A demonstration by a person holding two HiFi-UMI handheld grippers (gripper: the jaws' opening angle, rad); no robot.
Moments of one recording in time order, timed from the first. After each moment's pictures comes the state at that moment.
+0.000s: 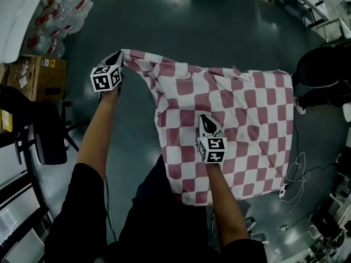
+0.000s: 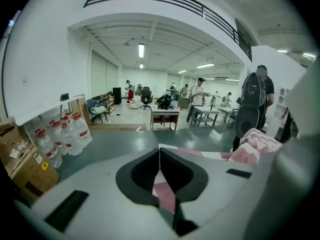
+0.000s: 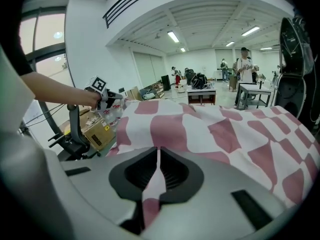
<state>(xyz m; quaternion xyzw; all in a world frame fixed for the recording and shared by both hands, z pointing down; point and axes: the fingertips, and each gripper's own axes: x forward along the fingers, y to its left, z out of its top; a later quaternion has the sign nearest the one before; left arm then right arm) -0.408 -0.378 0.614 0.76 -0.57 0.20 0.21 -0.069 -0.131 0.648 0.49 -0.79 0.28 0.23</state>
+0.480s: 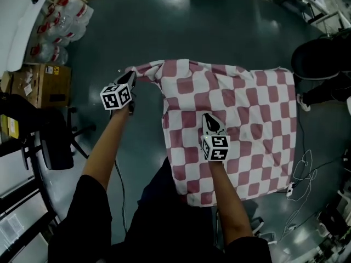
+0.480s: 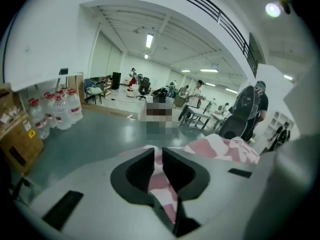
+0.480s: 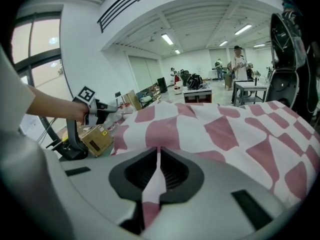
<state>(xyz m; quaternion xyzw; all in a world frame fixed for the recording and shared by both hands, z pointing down) -0.364 -0.316 0.642 0.76 -0.54 0.17 0.31 -0.063 -0.139 0.650 0.51 -0.78 0.29 0.21</state>
